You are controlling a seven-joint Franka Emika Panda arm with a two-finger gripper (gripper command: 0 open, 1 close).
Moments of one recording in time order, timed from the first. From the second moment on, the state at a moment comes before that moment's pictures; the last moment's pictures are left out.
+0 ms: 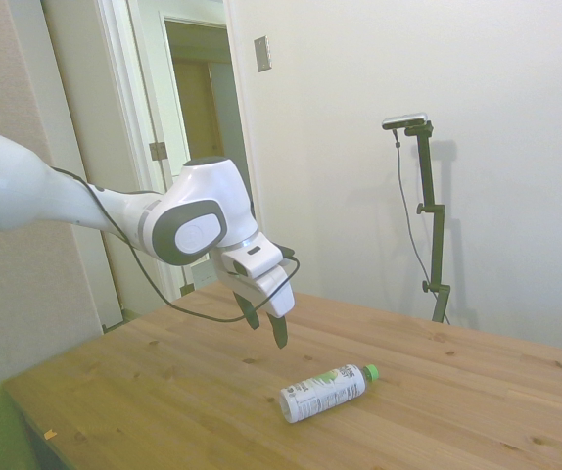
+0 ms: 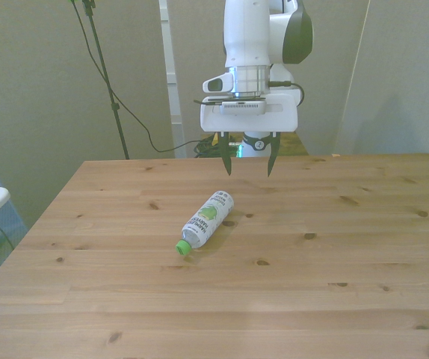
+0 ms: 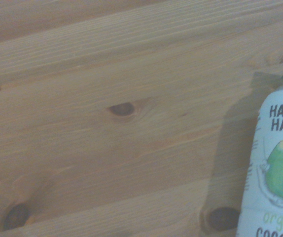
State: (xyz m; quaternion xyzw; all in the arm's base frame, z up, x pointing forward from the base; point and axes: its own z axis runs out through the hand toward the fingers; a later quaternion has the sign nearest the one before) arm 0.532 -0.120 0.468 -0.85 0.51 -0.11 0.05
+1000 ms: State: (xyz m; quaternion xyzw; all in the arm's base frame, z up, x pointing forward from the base) arm 0.604 -0.249 0.430 -0.81 0.57 -0.11 0.02
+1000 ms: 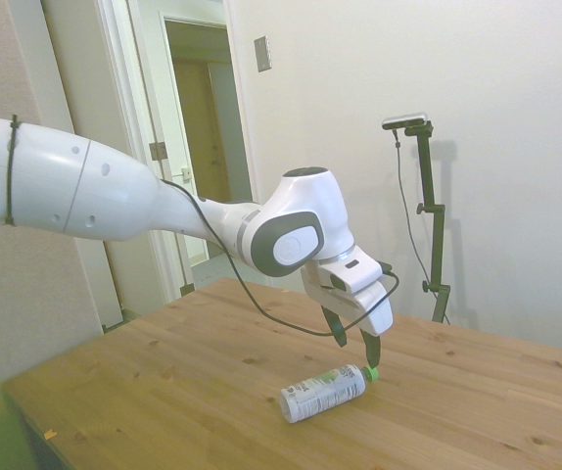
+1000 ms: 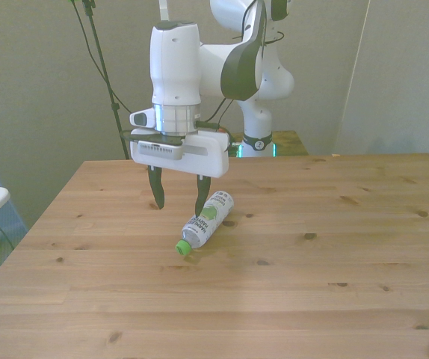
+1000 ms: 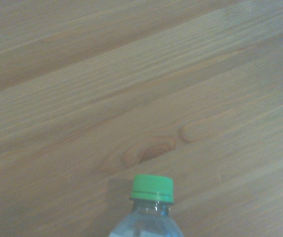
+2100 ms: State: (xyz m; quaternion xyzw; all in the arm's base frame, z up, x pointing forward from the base) arm 0.642 -0.232 0.356 -0.82 0.56 -0.09 0.02
